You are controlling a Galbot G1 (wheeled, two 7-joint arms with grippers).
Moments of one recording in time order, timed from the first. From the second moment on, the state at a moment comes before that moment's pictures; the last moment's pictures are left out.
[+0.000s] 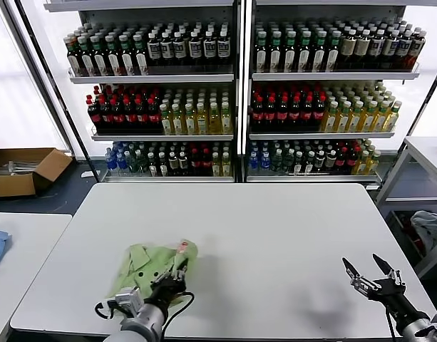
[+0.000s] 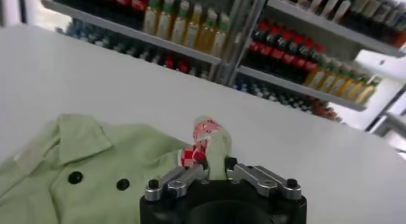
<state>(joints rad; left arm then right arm) 1.45 -1.31 -0.26 -2.22 -0.68 0.54 -0.40 -1.71 1.18 0.99 2.09 0.60 -0.24 -0.33</state>
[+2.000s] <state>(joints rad) 1.56 -1.34 -0.55 -2.44 -0.83 0.51 -0.38 -1.33 1.10 0.15 2.01 0.51 -0.50 -0.16</state>
